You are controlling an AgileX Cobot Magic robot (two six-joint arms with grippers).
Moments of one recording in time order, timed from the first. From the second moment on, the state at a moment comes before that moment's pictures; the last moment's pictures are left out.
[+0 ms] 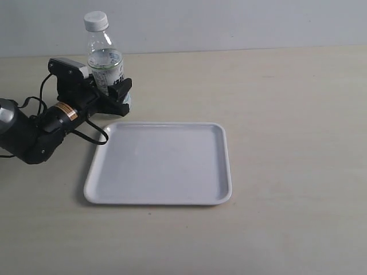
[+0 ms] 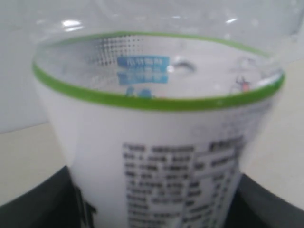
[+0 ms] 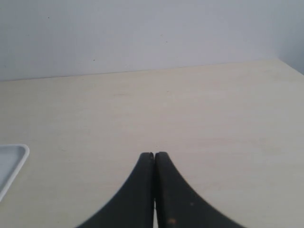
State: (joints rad) left arm -0.23 2.37 -1.01 0.35 -1.21 -0.11; right arm -0.11 0.00 0.00 -0.15 0.32 0.19
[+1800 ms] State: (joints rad) left arm -0.24 2.30 -1.01 0.53 -1.07 0.02; right arm -0.11 1.28 -1.52 0.15 0.80 0.03
